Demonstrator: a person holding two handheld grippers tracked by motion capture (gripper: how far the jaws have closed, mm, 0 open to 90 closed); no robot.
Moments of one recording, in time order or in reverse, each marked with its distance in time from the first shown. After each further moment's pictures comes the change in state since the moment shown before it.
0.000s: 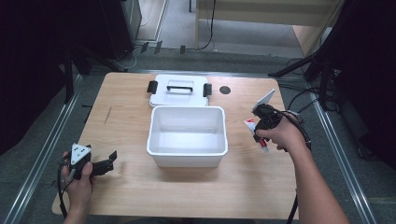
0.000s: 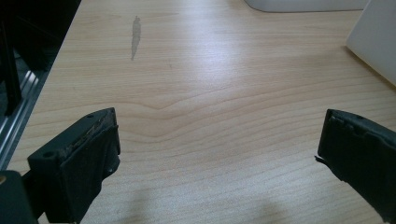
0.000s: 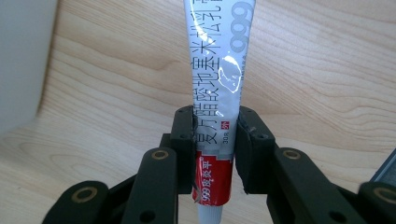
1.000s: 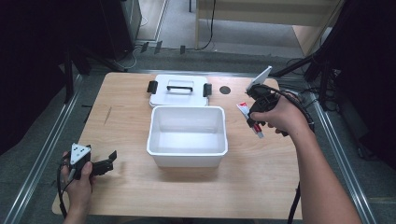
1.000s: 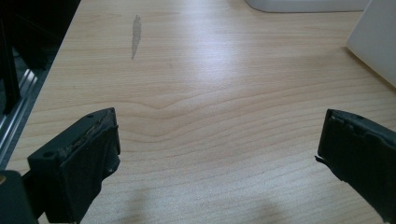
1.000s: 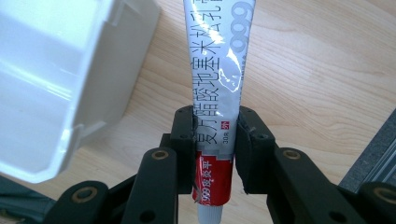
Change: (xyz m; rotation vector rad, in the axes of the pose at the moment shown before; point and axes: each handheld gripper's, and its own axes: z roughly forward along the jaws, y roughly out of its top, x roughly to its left) left arm 0.001 0.000 0.000 -0.003 -0.002 -0.012; right arm 0.036 0.020 -0.077 -0.051 0.025 -0.059
